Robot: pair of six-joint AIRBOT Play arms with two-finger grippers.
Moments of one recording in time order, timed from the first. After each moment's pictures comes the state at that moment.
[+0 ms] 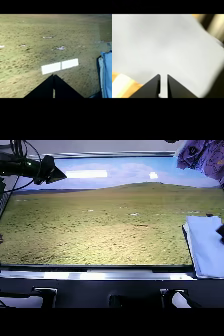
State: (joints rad) left arm -0.04 -1.58 2.01 0.94 -1.43 -1.73; right arm -0.59 -1.13 1.14 -1.68 1.32 1.84
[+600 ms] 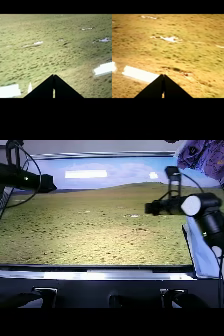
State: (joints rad) left arm -0.16 -1.30 1.73 1.34 -1.37 -1.60; right arm 0.28 -1.12 1.22 -1.43 1.02 1.60
